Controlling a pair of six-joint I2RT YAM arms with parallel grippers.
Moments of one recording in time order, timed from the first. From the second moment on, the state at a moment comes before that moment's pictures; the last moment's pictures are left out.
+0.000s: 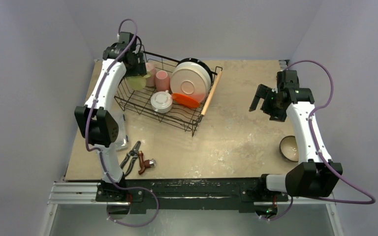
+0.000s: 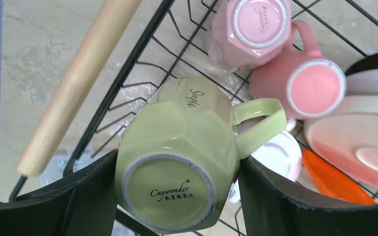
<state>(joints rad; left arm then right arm) -0.14 1.99 2.08 -1.02 -0.25 -0.30 -0.04 1.32 1.33 -1.07 -0.05 0.38</state>
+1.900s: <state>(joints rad) -0.66 1.96 1.82 -1.11 -0.21 -1.00 0.12 1.14 1.15 -0.97 -0.08 0.41</state>
